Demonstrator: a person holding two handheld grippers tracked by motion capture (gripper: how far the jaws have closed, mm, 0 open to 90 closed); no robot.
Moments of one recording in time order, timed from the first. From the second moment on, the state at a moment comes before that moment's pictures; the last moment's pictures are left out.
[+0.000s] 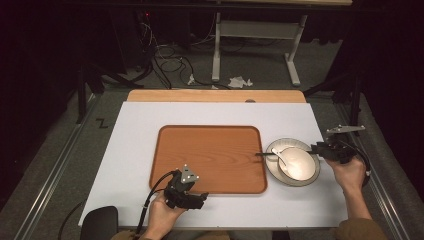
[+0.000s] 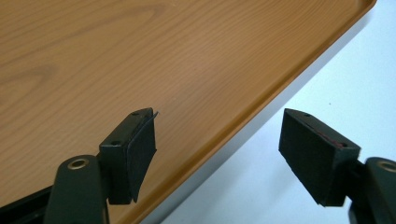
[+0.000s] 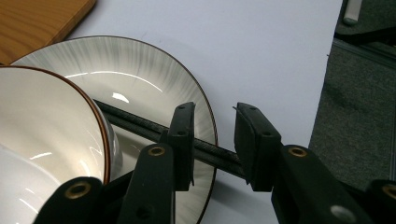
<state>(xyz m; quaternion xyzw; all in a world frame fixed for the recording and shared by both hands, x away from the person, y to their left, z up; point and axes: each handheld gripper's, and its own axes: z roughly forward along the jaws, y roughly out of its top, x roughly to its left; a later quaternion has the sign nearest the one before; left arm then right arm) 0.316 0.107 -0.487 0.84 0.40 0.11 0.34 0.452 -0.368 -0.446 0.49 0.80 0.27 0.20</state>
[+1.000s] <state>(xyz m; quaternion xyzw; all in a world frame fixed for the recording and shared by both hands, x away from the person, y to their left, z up) 0.311 0.112 -0.485 0.84 0.41 0.12 0.34 0.463 -0.360 -0.454 0.47 0.83 0.24 0.18</state>
